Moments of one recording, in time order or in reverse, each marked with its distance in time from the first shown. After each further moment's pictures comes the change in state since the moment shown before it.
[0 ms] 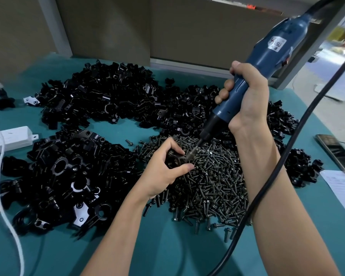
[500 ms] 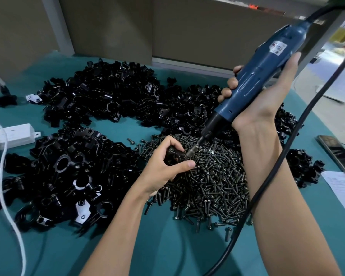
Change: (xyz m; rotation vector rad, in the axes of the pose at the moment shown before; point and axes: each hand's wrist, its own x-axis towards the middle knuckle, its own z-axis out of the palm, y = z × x) left_hand -0.002 0.004 -0.003 -0.078 -0.005 -0.010; right_hand 0.003 -0.003 -0.008 0.261 -0.100 0.138
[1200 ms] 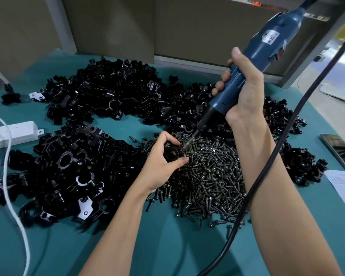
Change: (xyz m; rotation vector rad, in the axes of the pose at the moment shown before) left_hand 0.002 -0.006 -0.006 0.212 0.140 0.018; right_hand 0.001 0.012 0.017 -0.254 0.055 -0.104
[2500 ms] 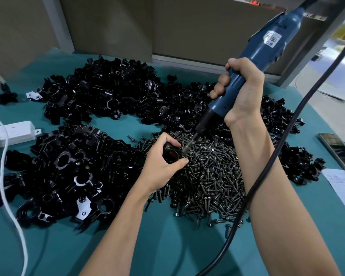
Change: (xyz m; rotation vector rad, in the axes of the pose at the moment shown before) left_hand -0.007 0.006 0.005 0.129 0.088 0.111; right_hand 0.004 0.006 -0.002 0.052 -0.054 -0.025
